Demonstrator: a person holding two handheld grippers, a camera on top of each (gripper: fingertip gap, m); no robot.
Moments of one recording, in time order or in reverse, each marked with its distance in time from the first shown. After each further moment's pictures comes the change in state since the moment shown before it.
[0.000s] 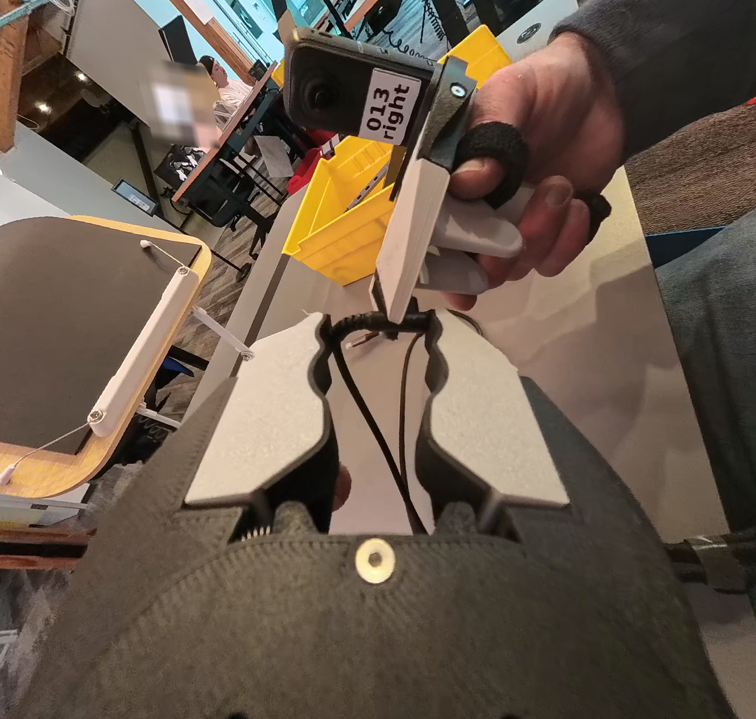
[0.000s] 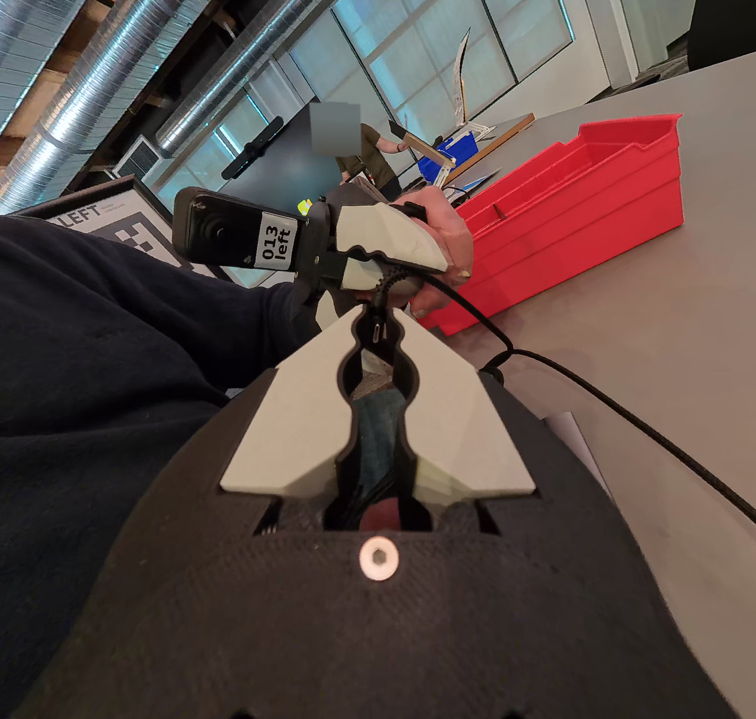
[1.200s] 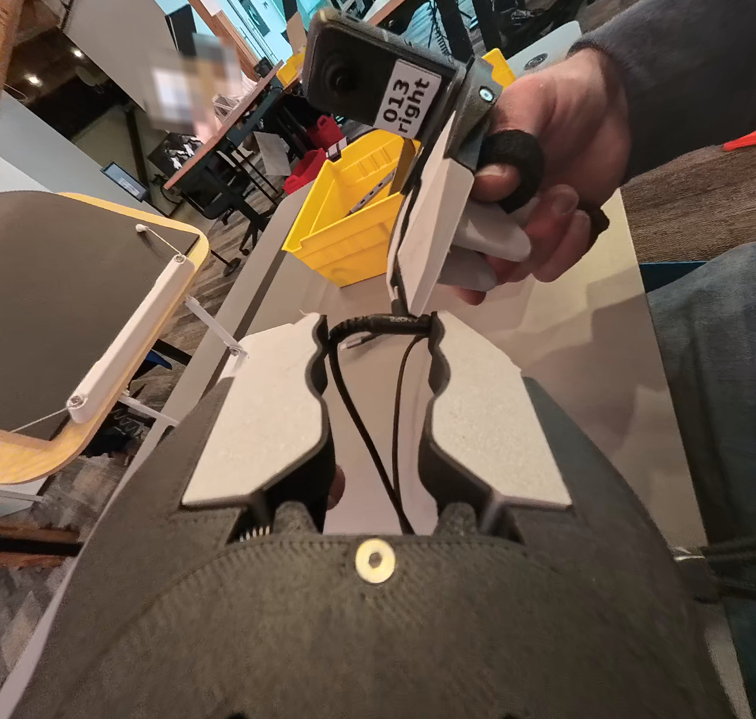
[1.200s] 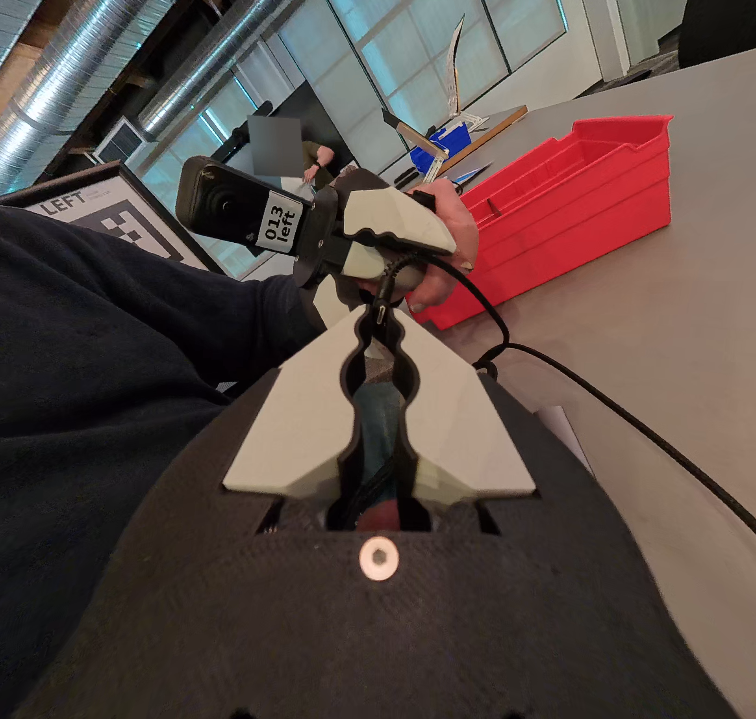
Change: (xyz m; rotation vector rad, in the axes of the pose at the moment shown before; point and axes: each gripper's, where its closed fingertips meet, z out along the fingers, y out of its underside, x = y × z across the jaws) left arm -0.007 -0.001 -0.003 0.020 0.002 -0.088; right arm -0.002 -0.001 -0.004 -0.028 0.026 -0.022
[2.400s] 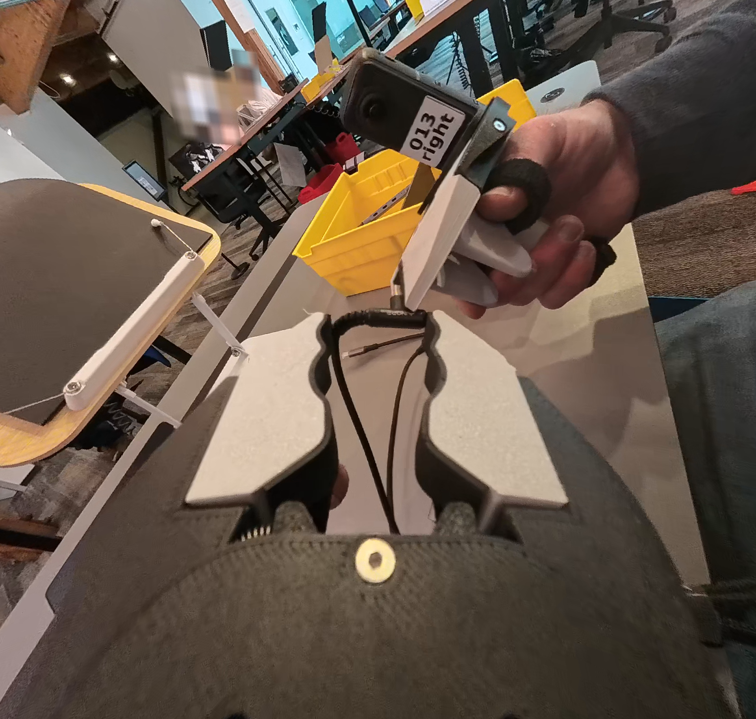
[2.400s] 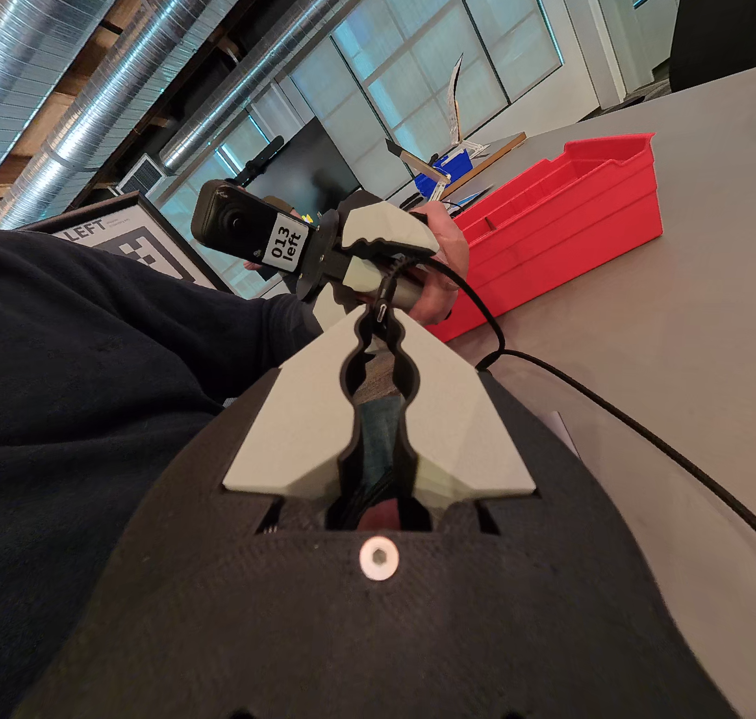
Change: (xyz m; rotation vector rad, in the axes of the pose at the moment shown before) left arm -0.004 -0.001 0.001 0.045 -0.045 -0.061; right arm 0.006 -0.004 -0.007 0.070 -0.019 0.024
